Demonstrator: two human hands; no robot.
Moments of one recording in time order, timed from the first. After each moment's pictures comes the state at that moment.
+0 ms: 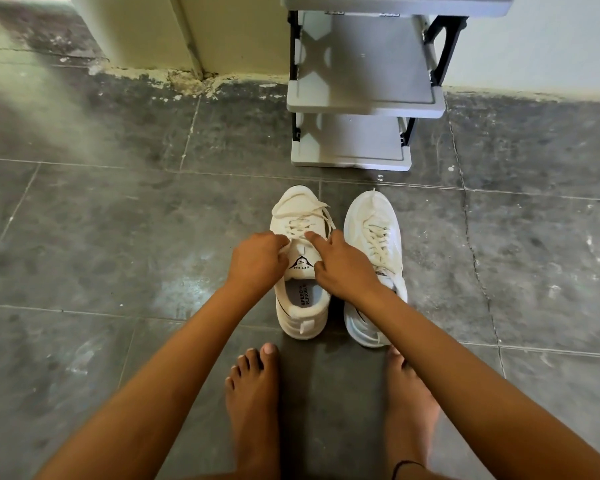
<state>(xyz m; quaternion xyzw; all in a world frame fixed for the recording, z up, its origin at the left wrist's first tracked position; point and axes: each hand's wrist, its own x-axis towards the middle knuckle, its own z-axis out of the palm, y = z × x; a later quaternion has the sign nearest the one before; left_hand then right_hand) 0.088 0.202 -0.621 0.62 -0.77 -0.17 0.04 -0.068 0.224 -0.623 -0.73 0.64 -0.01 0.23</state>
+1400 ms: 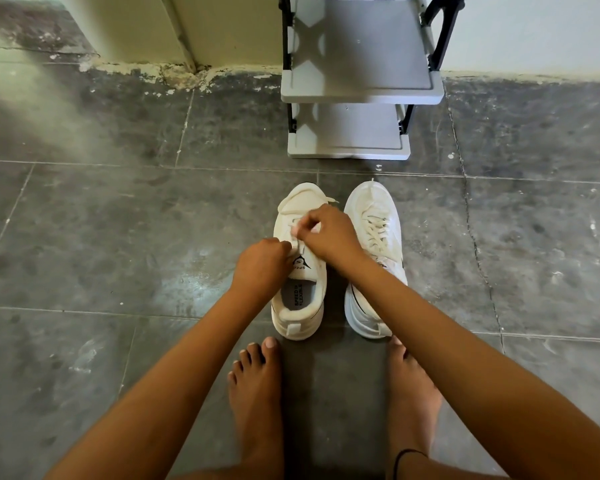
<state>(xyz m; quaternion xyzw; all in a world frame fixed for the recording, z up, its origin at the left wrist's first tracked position) 0.079 0.213 -0.631 0.58 -0.81 -0.11 -0.04 -0.051 0.203 -0.606 -0.60 0.68 -0.25 0.35</state>
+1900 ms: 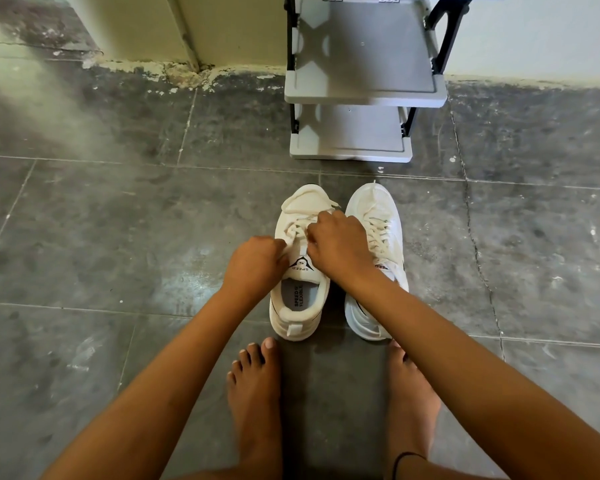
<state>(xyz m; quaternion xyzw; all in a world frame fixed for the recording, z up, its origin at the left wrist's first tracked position) 0.092 0.213 -0.622 0.59 -0.79 -0.15 0.00 -0.059 0.209 -0.615 -0.78 0.63 -0.02 0.06</state>
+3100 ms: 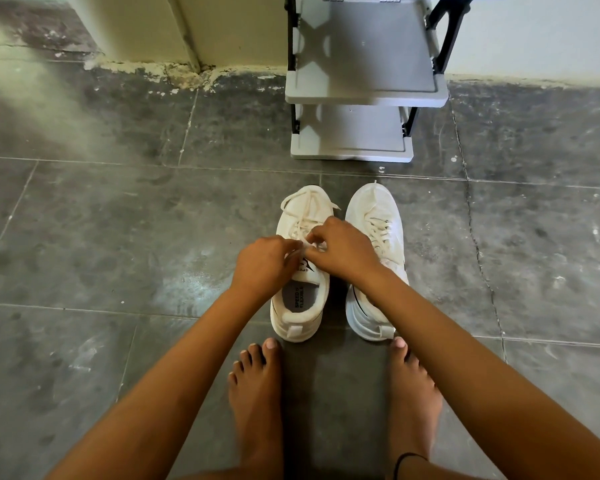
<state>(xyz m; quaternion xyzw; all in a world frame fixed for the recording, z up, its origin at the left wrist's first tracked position) 0.084 0.213 -0.633 0.59 -0.79 -0.18 0.05 -0.068 0.209 -0.614 -0.71 0.65 -0.07 0.25</state>
